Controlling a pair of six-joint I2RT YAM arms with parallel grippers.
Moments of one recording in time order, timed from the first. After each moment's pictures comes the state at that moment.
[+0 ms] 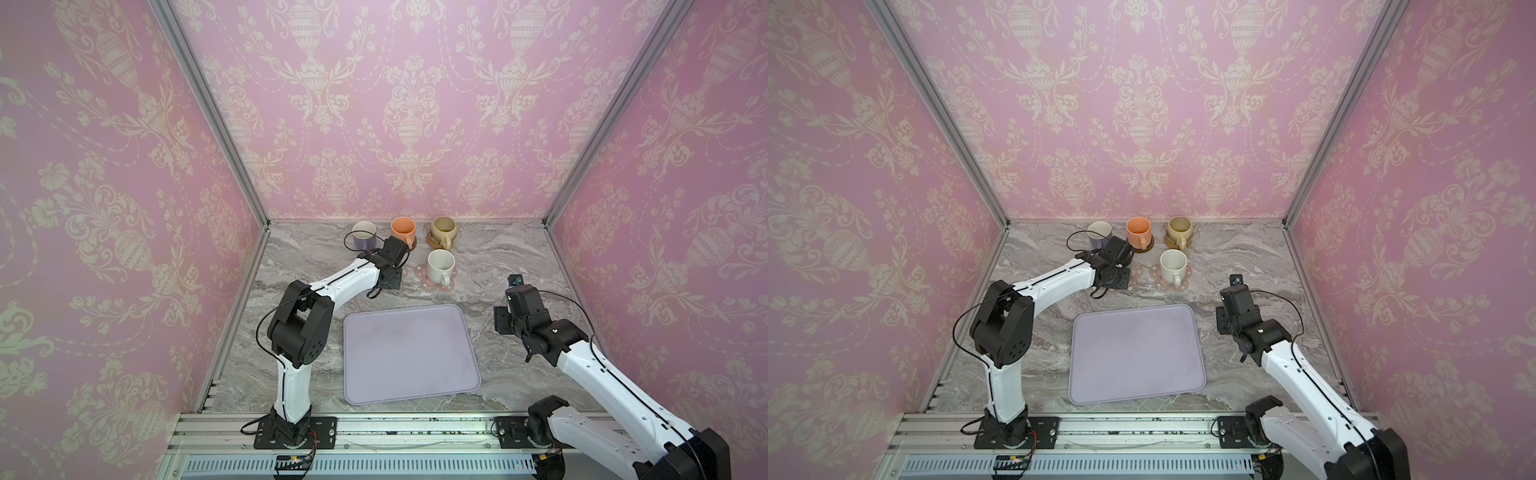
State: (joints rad) left arm -0.56 1.96 1.50 -0.63 -0.22 -0.38; right arm 0.34 0.96 0.69 -0.62 0.37 0.22
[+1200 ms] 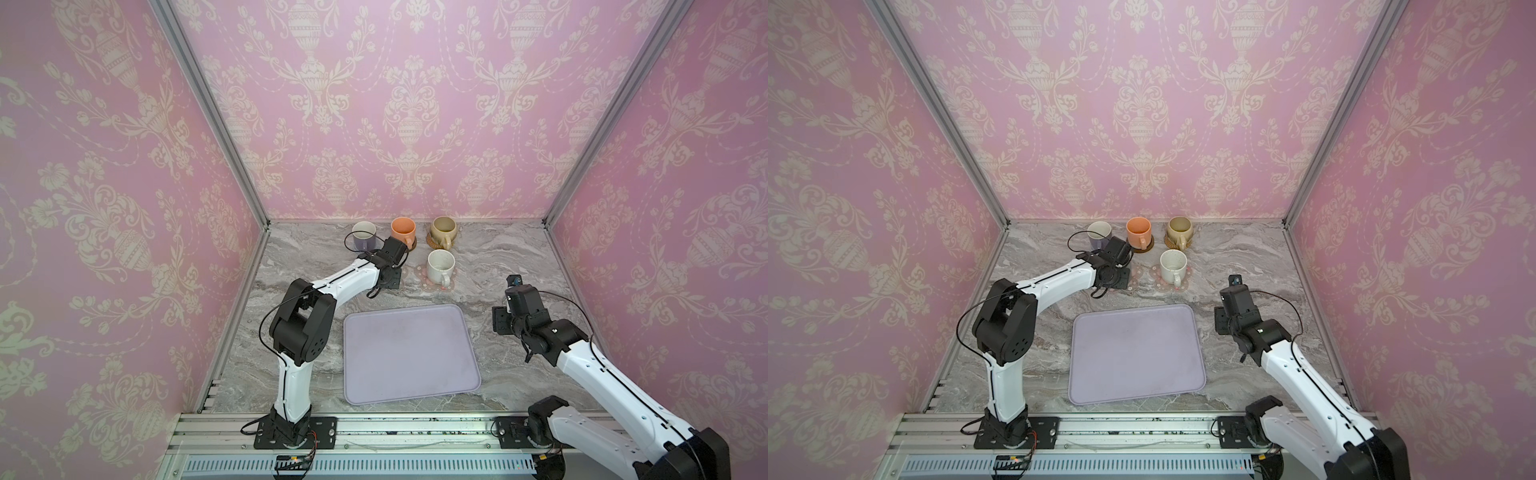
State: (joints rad) left arm -0.54 1.99 1.49 -0.59 -0.22 -0.35; right arm 0.34 0.96 0.69 -0.62 0.34 0.24
